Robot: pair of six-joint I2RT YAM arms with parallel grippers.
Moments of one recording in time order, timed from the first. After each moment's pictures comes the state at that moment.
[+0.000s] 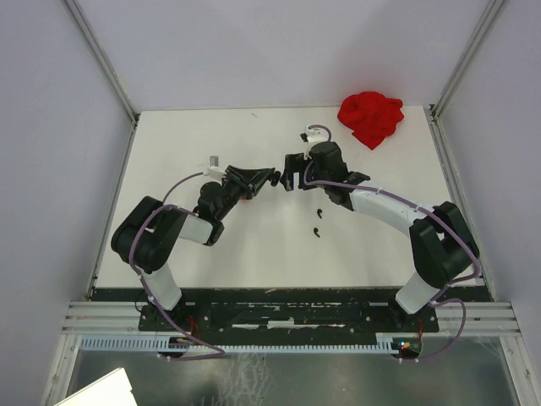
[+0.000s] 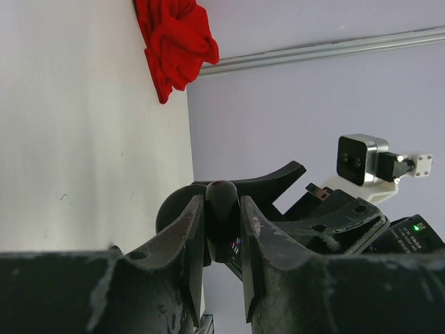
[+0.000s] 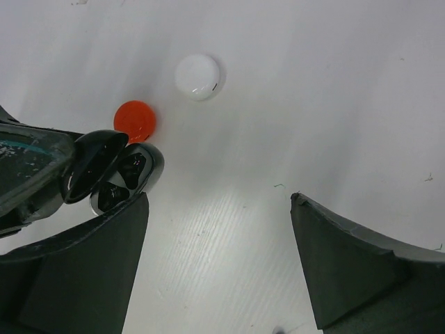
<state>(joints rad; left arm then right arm) -0.45 1.76 0.56 1.24 0.16 -1.40 0.59 1.64 1.11 0.00 -0.01 0.34</state>
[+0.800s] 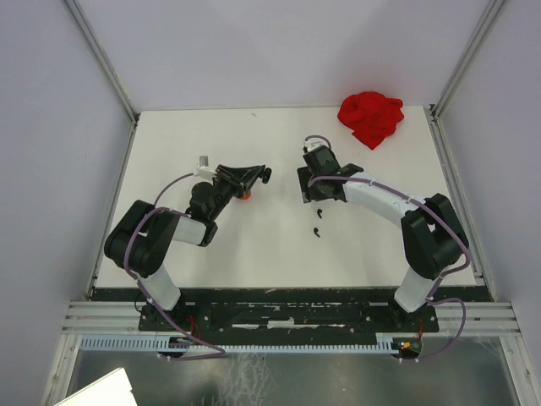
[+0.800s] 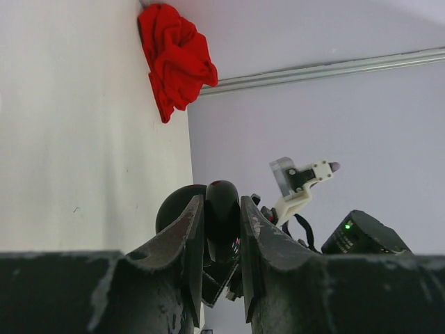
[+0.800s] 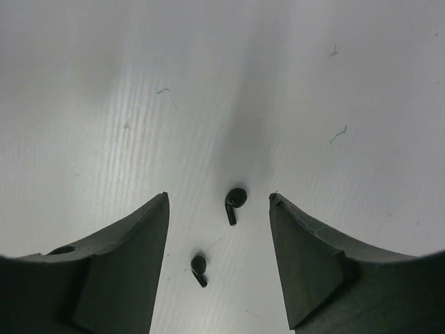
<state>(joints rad) -0.39 1.71 0.52 1.24 0.16 -1.40 0.59 1.71 1.22 -0.42 0.21 0.29</state>
